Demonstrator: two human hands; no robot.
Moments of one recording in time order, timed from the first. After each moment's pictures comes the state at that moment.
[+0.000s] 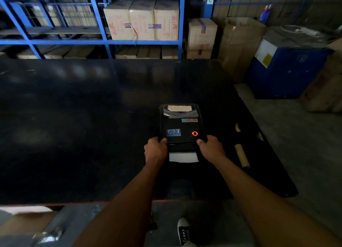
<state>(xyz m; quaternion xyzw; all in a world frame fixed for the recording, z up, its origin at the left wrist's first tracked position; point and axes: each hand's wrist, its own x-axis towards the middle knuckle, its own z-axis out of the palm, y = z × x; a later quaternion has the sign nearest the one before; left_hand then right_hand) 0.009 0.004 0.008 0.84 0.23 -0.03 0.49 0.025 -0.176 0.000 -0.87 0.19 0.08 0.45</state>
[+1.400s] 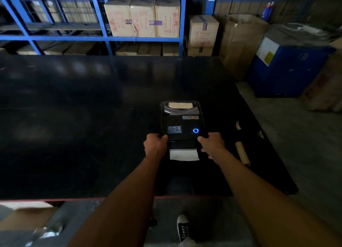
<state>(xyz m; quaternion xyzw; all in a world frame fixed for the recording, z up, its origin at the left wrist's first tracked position) 0.018 0.008 0.001 0.81 0.29 -0.04 0.51 0.037 -0.174 -0.006 -0.84 0.24 0.10 0.47</state>
